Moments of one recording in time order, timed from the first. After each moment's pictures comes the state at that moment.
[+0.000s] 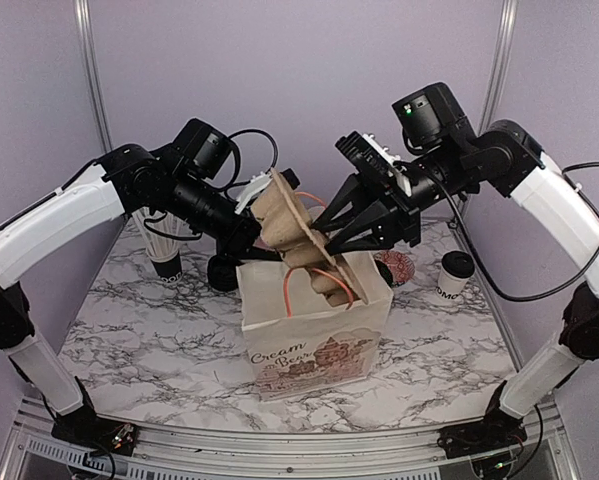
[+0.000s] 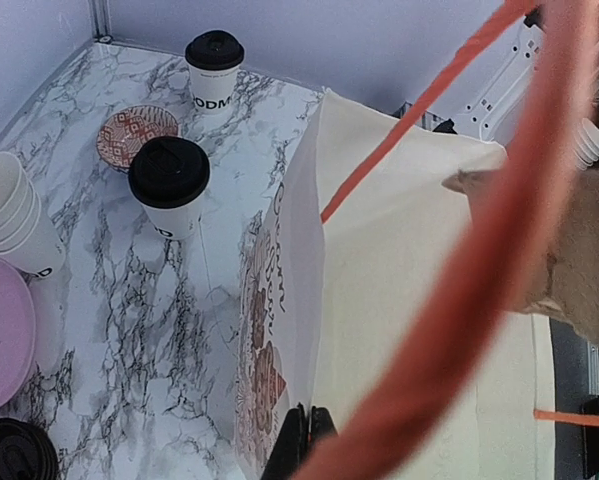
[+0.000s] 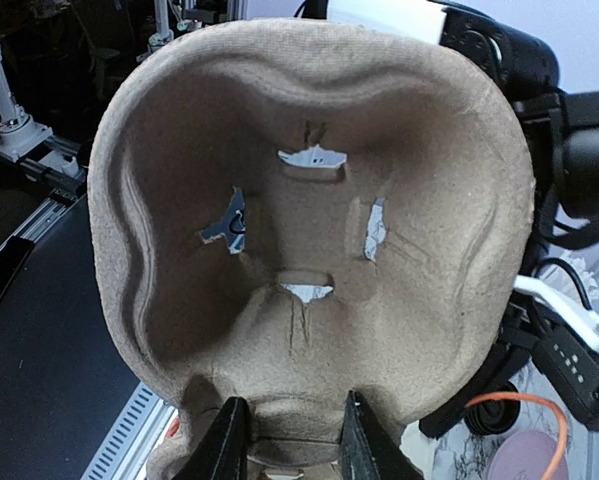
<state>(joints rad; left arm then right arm) -0.85 1.63 1.77 -0.92 0.54 0.17 0.86 1.55 1.96 -1.09 -0.93 -0.73</state>
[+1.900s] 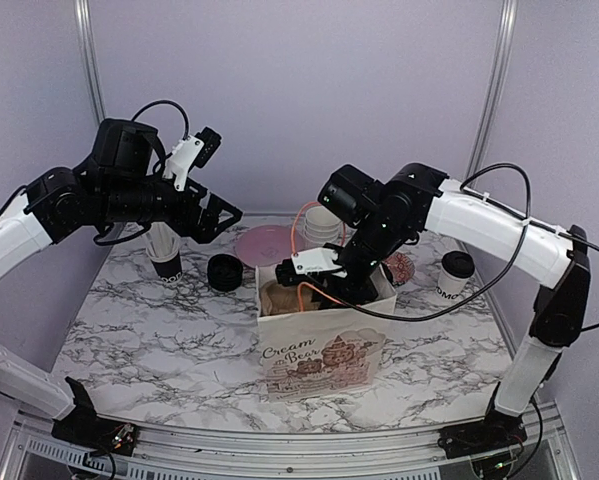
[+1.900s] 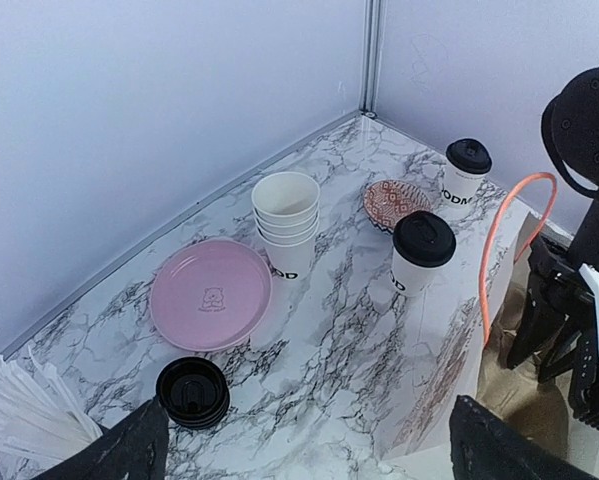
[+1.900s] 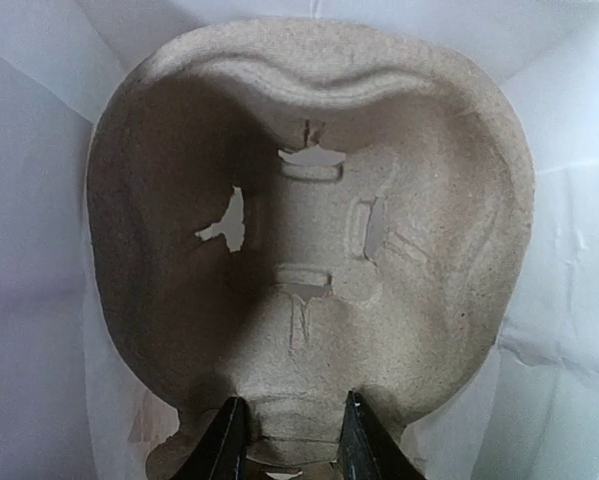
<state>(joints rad) -0.81 1.29 1.49 -0.66 -0.04 0.00 0.93 1.74 1.78 -1.23 -0.35 -0.81</state>
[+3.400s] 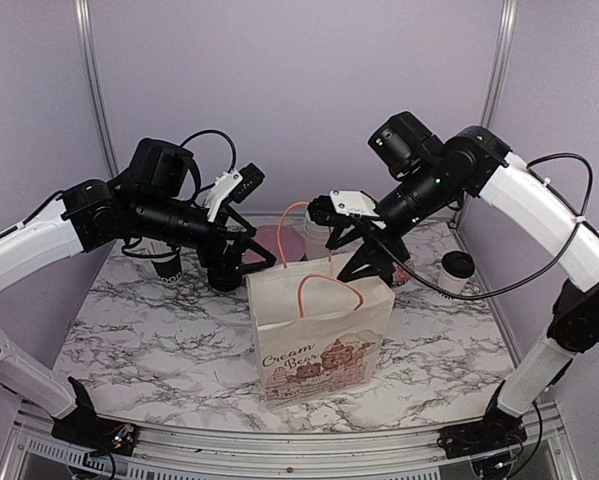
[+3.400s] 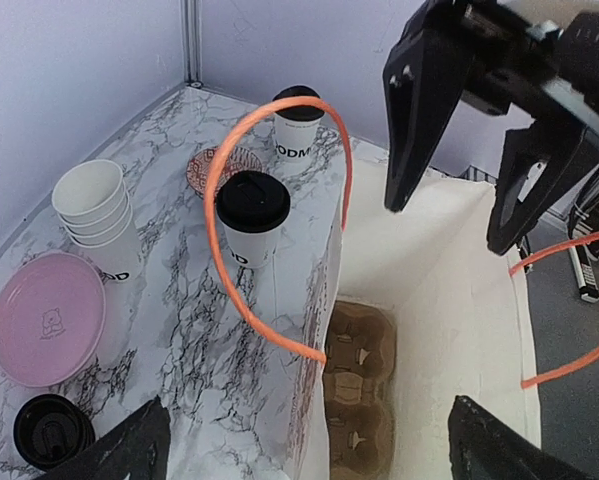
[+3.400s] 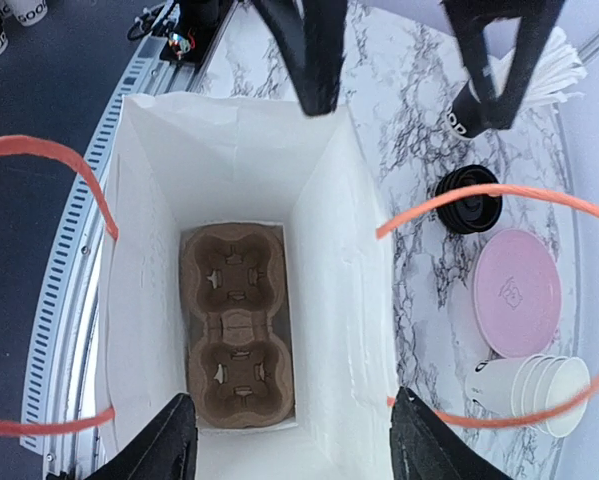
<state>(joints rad) -0.84 1.36 1.40 -0.59 0.36 0.05 0.85 1.64 1.93 -1.30 -0.46 -0.84</state>
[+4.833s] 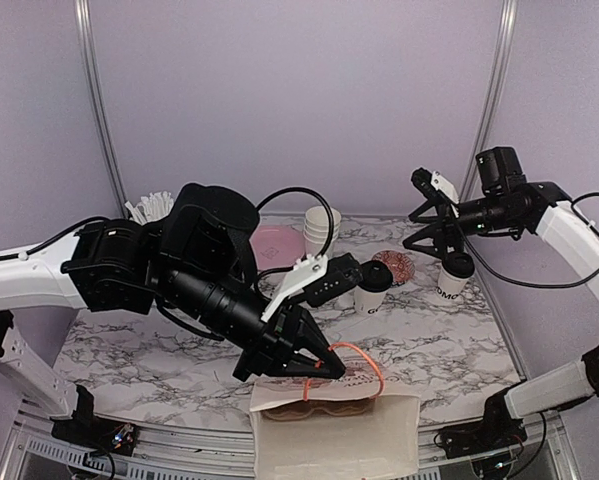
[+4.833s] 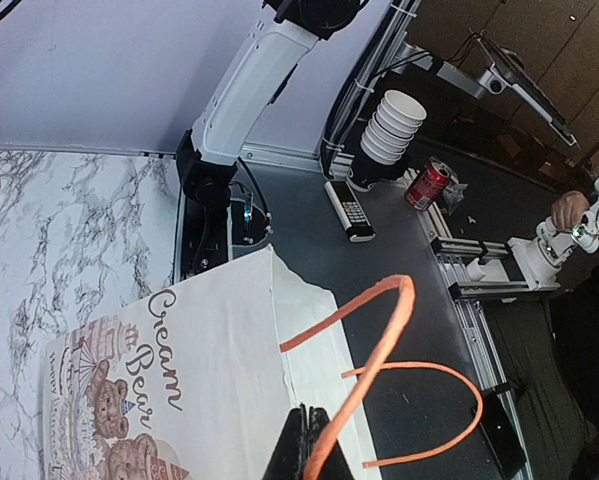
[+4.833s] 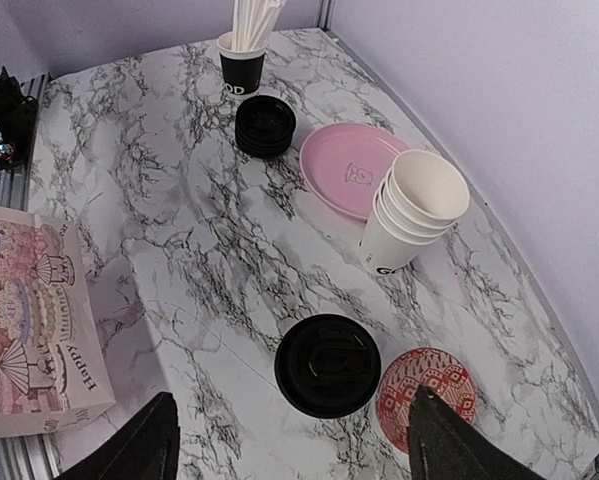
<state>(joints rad) -1.38 1.47 1.50 -0.53 0.48 -0.14 0.24 1.28 1.35 -0.84 -0.70 -0.68</state>
